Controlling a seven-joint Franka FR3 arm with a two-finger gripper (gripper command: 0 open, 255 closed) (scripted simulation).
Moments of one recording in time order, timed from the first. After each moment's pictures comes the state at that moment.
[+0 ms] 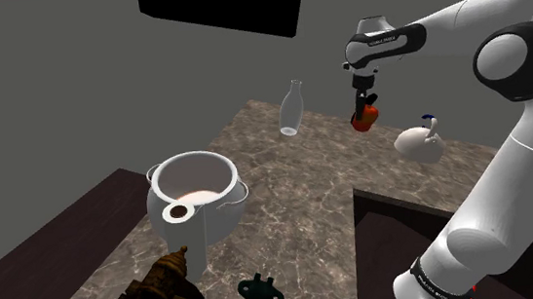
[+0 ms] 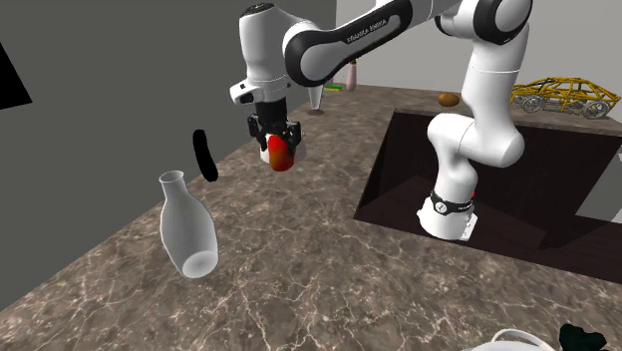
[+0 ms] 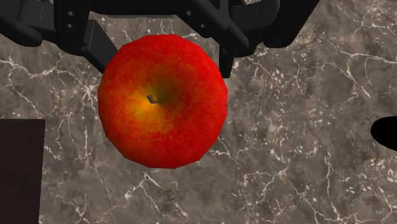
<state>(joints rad) -0.09 0.05 -0.46 -1.90 -0.15 1.89 -0.99</state>
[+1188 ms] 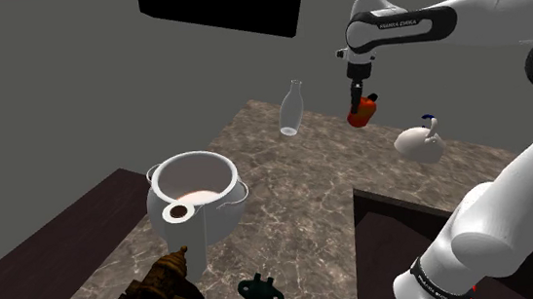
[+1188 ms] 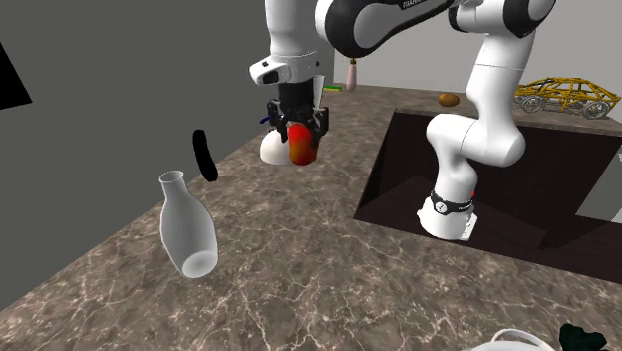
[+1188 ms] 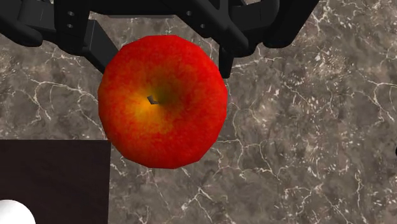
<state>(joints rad) -0.01 -0.13 -0.37 -1.95 -0.20 1.74 -0.81</state>
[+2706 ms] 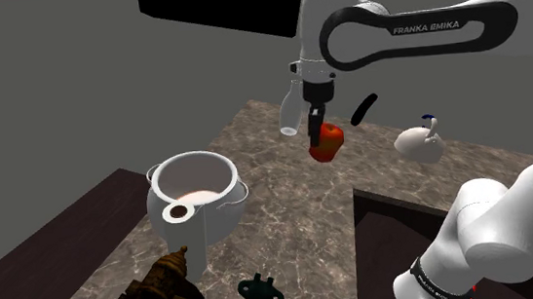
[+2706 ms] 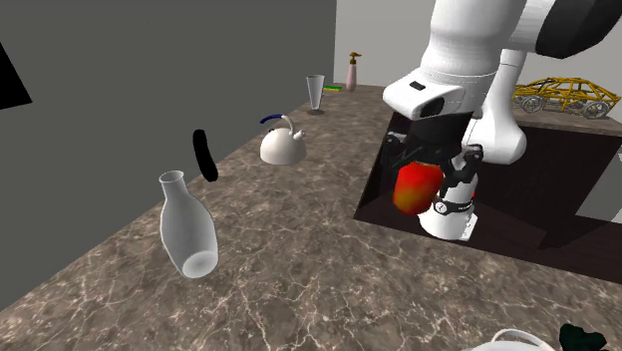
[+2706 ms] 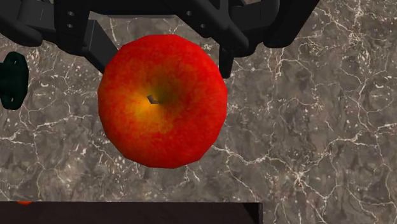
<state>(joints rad) 0.22 -0.33 0.00 -2.14 -0.08 1.65 -0.26</state>
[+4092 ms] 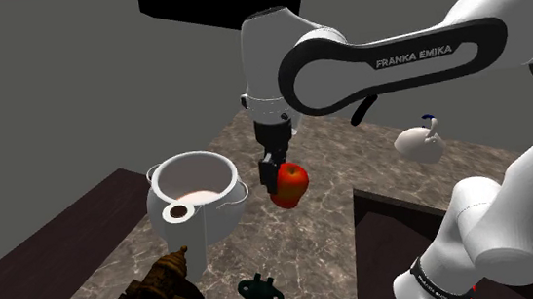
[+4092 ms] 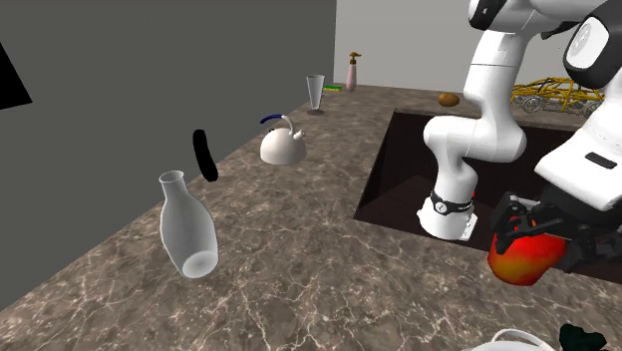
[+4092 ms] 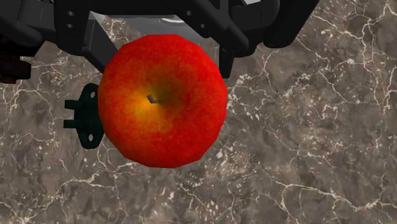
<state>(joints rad) 0.35 -0.17 0.22 -2.07 0.01 1.73 0.08</state>
